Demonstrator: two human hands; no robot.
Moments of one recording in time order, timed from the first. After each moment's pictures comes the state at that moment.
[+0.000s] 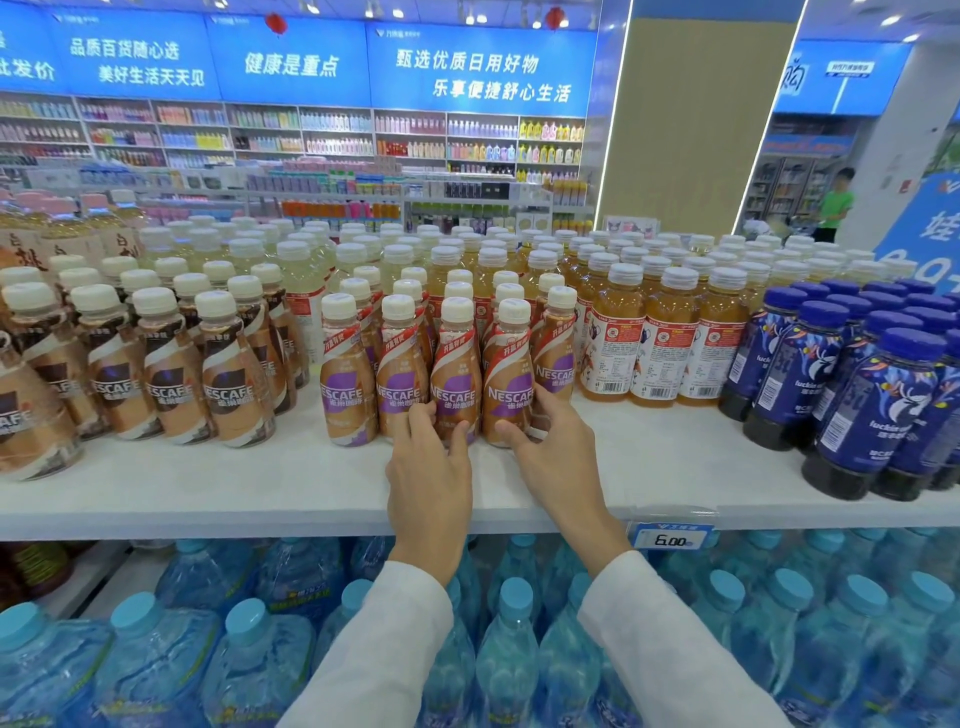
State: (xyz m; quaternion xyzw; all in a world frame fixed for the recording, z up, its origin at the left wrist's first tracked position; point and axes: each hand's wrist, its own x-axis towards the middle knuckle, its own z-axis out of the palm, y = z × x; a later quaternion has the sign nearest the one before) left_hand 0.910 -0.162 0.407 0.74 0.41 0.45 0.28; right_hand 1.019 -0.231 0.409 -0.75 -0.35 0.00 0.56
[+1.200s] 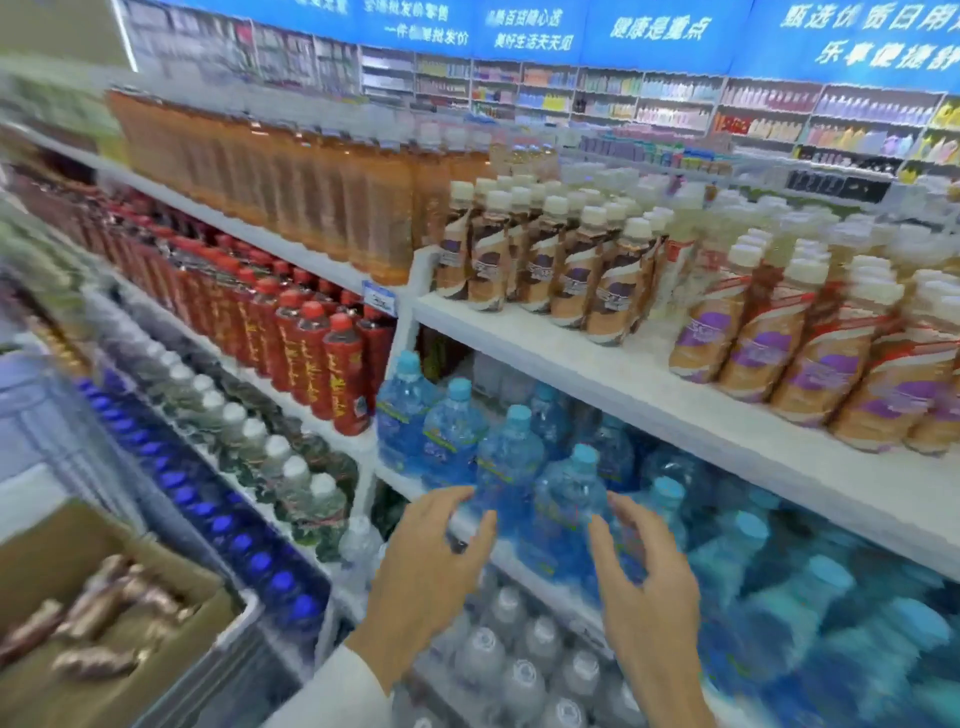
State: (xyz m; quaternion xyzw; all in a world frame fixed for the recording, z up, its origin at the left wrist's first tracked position) left_hand 0.584 -0.212 0.299 0.69 0.53 0.41 0.27; right_hand 0.773 -0.282 0.326 -0.68 -0.45 0.16 0.55
